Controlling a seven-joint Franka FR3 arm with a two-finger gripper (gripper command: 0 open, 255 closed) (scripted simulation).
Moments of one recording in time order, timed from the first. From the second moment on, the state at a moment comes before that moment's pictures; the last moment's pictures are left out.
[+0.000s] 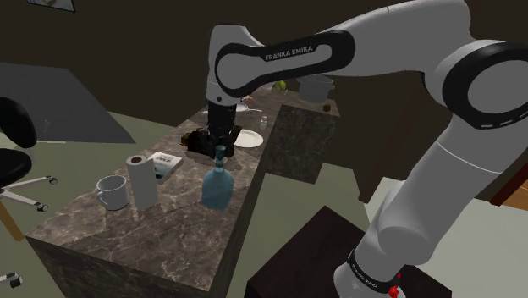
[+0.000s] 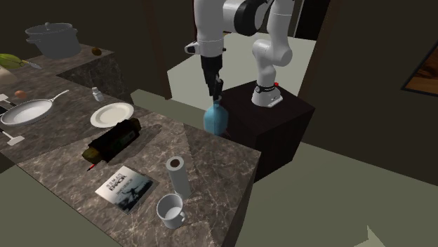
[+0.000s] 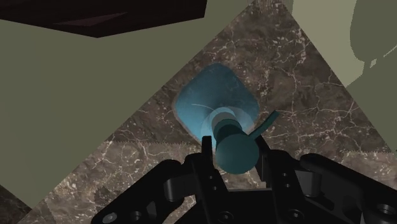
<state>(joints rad) 0.11 -0.09 0.25 -2.05 0.08 1.97 0.44</state>
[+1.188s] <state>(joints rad) 0.11 -0.11 0.24 -1.83 0.08 1.73 0.44</state>
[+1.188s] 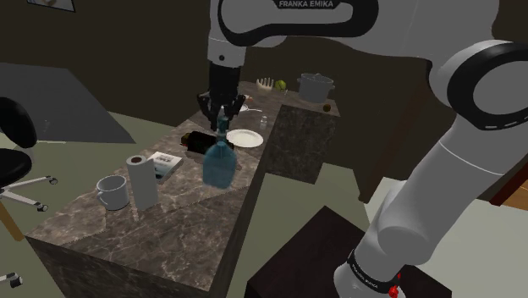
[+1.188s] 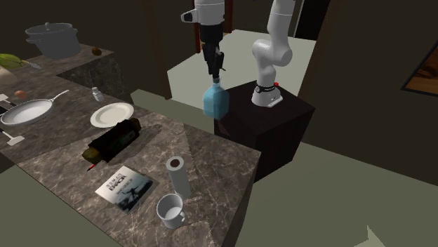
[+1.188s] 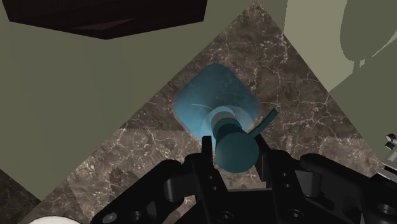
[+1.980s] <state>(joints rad) 0.10 -0.08 0.24 -1.64 0.07 1.56 0.46</state>
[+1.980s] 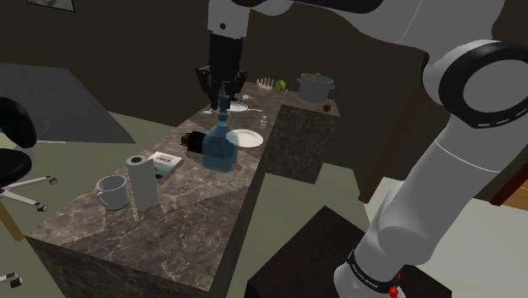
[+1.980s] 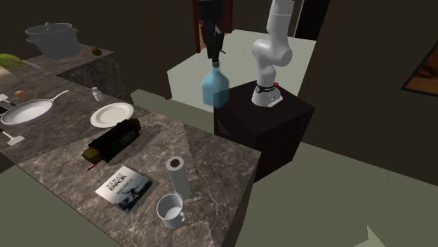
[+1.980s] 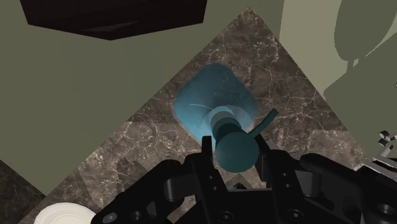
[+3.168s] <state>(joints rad) -0.01 0.09 0.12 -1.56 0.04 1.64 0.22</state>
